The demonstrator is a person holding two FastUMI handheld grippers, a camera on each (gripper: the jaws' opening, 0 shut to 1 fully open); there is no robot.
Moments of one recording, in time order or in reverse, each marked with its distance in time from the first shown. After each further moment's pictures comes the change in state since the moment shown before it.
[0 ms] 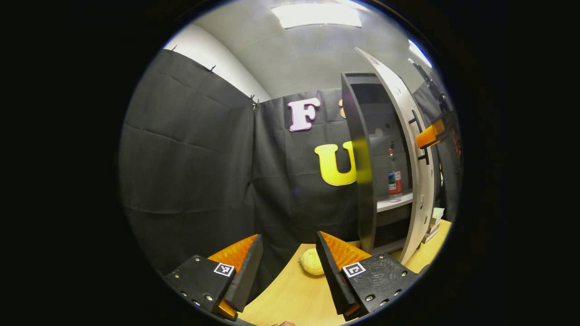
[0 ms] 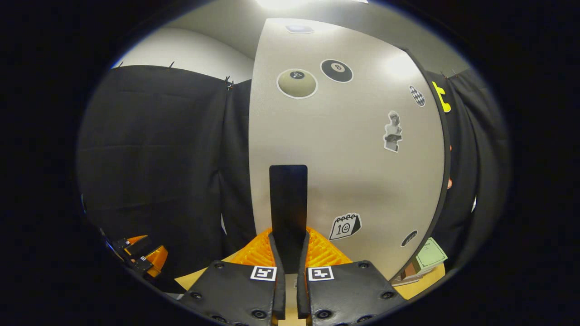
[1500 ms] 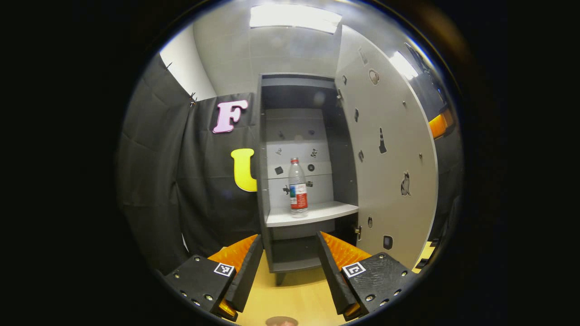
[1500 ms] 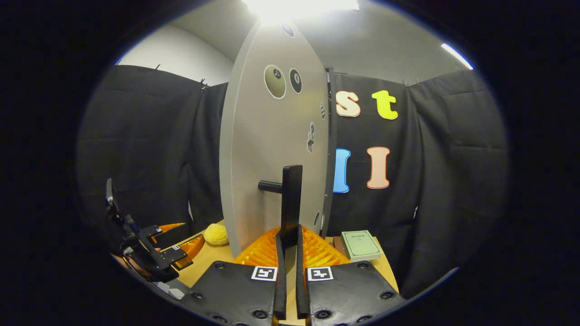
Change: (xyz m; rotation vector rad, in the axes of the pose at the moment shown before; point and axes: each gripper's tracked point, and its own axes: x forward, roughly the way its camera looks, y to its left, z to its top) left arm -0.051 -0.278 0.043 -0.054 -0.024 -0.435; right arm -0.049 -0.064 -0.005 -0.029 0.013 -0.204
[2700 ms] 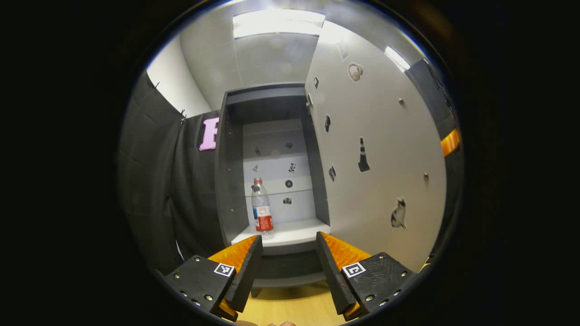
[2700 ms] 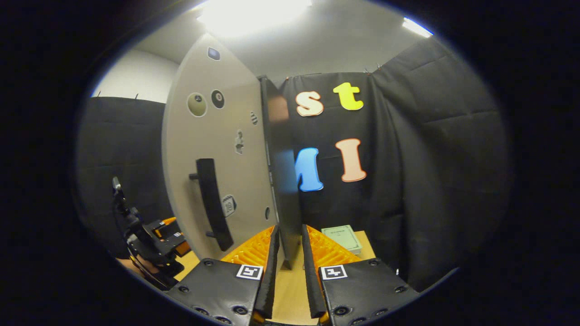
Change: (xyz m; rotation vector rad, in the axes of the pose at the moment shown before) left arm 0.047 -0.115 0.061 0.067 -0.067 0.032; right arm -0.029 -0.096 -0.022 0.151 -0.057 -0.081
